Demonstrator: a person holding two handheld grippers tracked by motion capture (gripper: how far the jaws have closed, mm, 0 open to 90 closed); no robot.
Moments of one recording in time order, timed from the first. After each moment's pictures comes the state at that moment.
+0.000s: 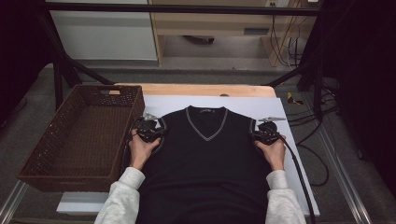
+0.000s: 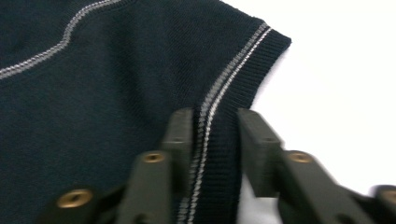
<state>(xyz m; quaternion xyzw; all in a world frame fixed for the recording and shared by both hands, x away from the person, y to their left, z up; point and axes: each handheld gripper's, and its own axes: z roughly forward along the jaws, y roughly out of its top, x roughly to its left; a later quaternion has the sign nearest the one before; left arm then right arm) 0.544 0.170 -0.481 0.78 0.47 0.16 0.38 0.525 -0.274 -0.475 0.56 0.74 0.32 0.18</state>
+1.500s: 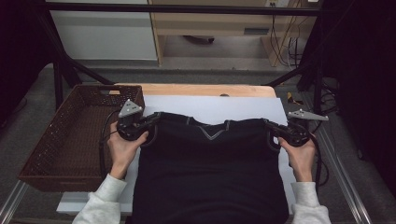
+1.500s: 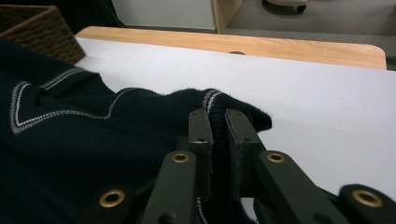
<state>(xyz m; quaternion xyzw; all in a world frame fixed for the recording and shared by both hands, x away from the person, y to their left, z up) 0.457 0.187 -0.353 0.76 0.40 0.21 0.48 0.447 -0.304 -0.366 0.50 0.70 0.46 0.20</state>
